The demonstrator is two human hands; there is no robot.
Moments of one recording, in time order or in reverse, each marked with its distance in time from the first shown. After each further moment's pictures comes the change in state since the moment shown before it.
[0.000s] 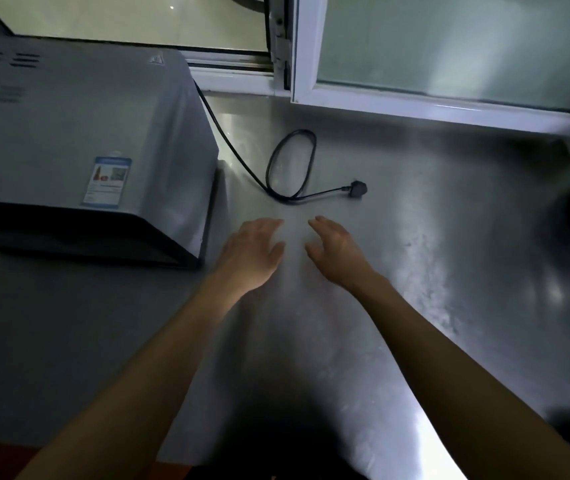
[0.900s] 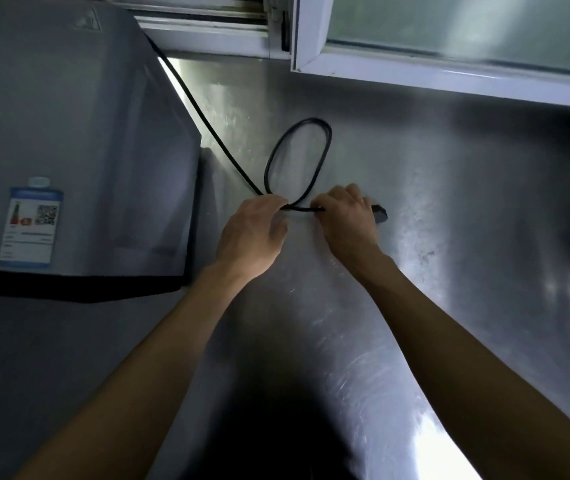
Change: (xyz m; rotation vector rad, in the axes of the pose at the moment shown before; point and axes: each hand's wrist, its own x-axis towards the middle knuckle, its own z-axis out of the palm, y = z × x) left_hand 0.078 -0.020 0.017 -0.181 0.123 0.095; right_hand 0.092 0.025 0.007 -0.295 0.286 -0.078
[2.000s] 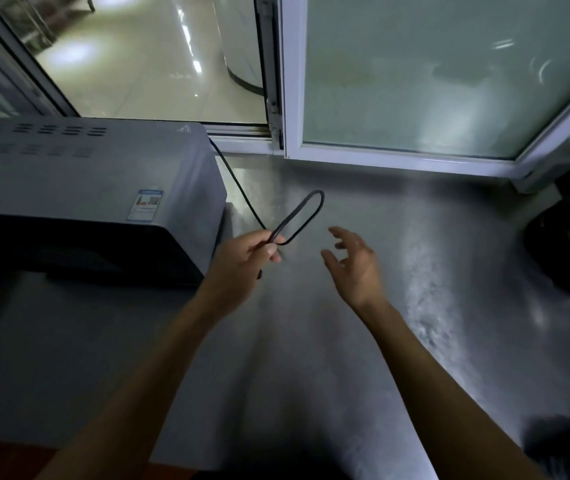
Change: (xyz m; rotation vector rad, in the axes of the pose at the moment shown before) left_hand -0.160 0.122 -0.098 -0.486 0.193 0.061; right_hand -0.151 -0.021 -0.126 0.586 0.224 0.071
